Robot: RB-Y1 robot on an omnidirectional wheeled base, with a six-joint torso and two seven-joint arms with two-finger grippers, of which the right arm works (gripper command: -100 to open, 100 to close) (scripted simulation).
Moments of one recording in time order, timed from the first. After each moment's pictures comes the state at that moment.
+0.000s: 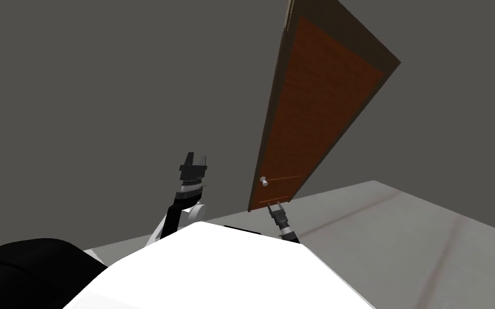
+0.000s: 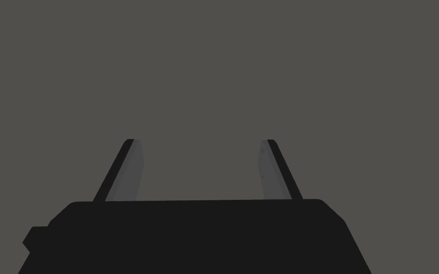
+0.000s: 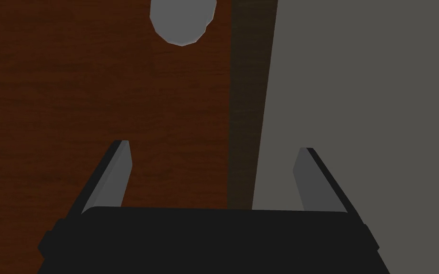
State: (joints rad) arm 0.28 -0.18 -0.02 -1.10 0.46 -0.91 0.96
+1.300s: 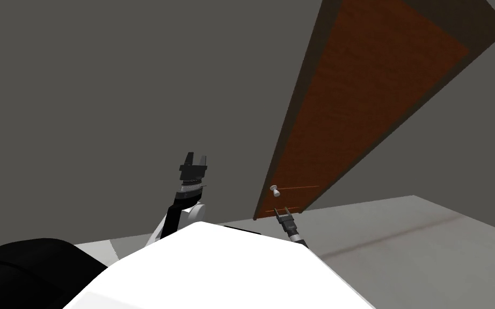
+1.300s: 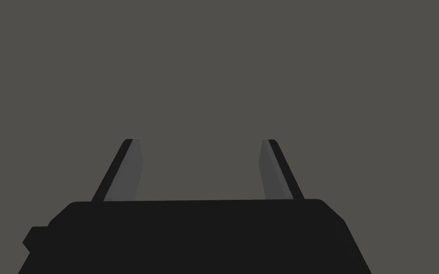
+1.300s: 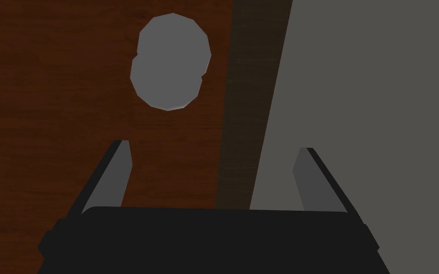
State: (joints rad) arm 0.21 -0.25 -0.12 -0.87 0.44 -1.02 1.02
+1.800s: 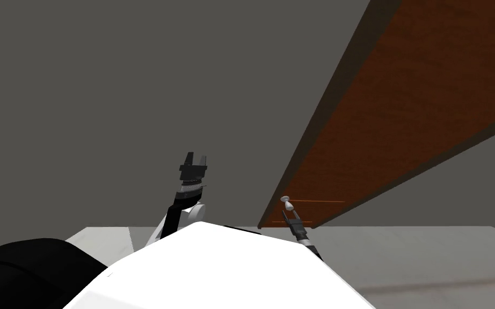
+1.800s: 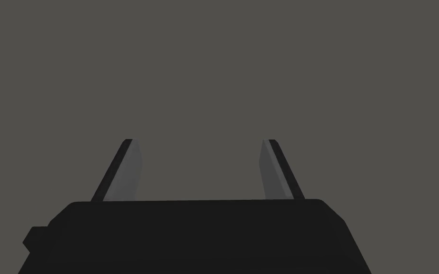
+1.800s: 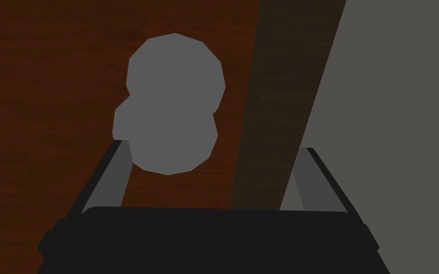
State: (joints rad) arm 0.19 -0.30 -0.20 -0.76 0.40 -1.08 1.01
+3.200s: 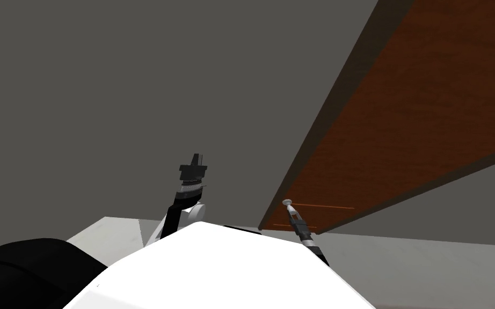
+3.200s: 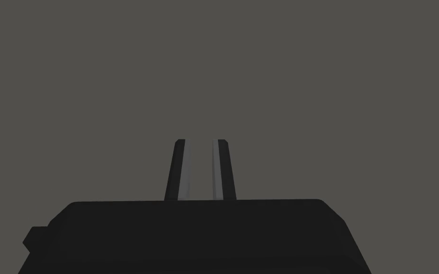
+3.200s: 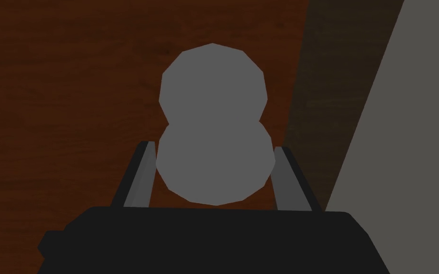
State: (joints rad) arm 0.16 -0.33 -0.22 -0.71 0.35 -1.10 0.94
